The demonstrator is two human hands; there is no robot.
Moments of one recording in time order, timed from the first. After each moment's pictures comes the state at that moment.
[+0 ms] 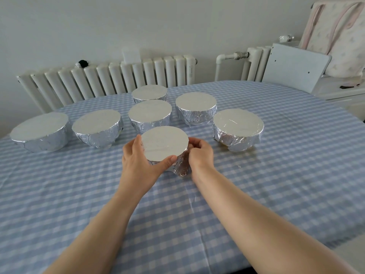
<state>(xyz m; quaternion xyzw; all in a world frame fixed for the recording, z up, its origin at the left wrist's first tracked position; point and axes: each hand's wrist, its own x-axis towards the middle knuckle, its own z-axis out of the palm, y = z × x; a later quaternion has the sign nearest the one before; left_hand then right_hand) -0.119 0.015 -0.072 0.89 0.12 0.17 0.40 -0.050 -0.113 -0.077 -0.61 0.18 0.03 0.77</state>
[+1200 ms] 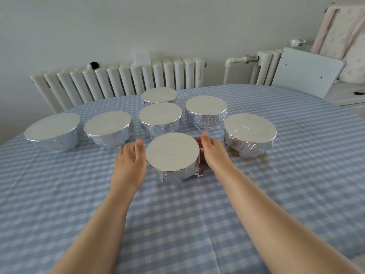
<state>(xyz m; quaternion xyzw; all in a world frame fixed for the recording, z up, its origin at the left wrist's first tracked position) -0.108 0.055 -0.075 0.87 0.18 0.20 0.41 -0.036 -0.136 -0.062 -0.79 -0.01 0.05 0.61</state>
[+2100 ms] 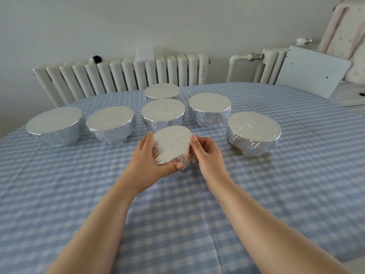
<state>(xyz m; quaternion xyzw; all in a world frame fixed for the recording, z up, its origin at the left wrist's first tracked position) -0.114 0.047 -0.064 0.92 0.06 0.07 0.39 -0.064 -0.117 -0.080 -0.67 -0.05 -0.01 0.74</state>
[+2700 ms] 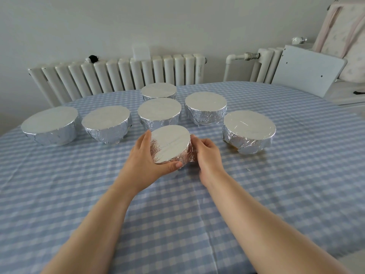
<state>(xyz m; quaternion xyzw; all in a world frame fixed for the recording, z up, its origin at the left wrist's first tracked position) -0.115 0.042 -0.066 0.92 0.06 0.10 0.37 -0.050 -0.111 -0.079 -0.59 0.10 0.05 0.80</state>
